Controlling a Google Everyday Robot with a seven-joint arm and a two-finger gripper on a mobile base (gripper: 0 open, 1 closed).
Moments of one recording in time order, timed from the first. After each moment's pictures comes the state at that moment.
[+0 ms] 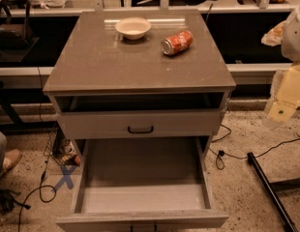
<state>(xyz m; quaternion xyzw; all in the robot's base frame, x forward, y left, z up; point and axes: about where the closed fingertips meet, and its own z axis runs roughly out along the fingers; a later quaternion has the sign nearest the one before) 0.441 -0.216 0.978 -0.60 0.78 -0.04 0.16</state>
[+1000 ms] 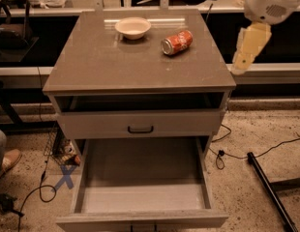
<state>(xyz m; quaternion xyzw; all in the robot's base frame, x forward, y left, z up) 0.578 -0.204 0.987 -0.64 0.73 -0.08 0.22</state>
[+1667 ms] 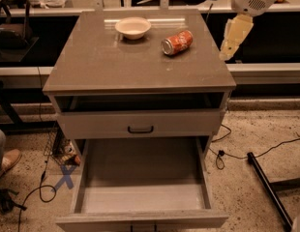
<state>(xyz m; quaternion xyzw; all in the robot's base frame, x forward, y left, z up) 0.658 -0.199 0.977 -0.64 0.72 -0.07 0.25</state>
